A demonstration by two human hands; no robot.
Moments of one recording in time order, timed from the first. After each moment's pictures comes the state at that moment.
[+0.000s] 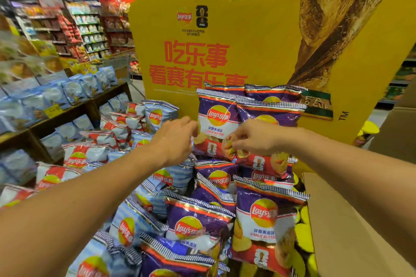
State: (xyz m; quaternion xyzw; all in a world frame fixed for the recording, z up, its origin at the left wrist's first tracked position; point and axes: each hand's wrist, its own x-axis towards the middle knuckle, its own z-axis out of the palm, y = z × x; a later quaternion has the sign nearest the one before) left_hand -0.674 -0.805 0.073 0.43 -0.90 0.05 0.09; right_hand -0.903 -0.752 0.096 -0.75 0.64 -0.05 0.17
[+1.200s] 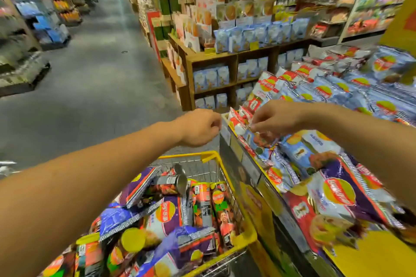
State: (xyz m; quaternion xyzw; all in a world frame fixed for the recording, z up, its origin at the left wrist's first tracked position) left_hand -0.245 -0.378 0.025 0.70 -0.71 -0.08 0.06; right_hand -0.443 -0.499 0.056 -0.90 0.33 0.08 0.26
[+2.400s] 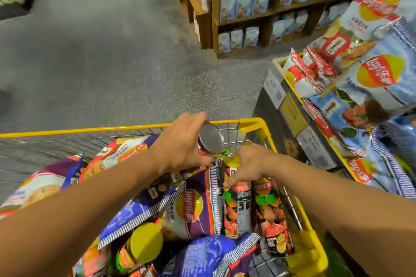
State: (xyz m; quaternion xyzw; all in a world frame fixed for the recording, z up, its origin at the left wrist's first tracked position) left_hand -0.093 -0.353 -0.196 0.74 -0.65 -0.08 0.14; right_hand -0.255 -0.475 -0.225 -0.86 0.32 0.33 0.22
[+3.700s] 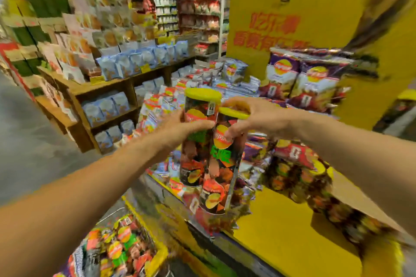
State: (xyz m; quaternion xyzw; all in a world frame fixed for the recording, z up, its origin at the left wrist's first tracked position) left_hand -0.468 -0.440 0.051 0.52 -0.59 -0.46 0.41; right_hand -0.684 -0.459 0.095 -0.74 0.49 -0.20 0.42
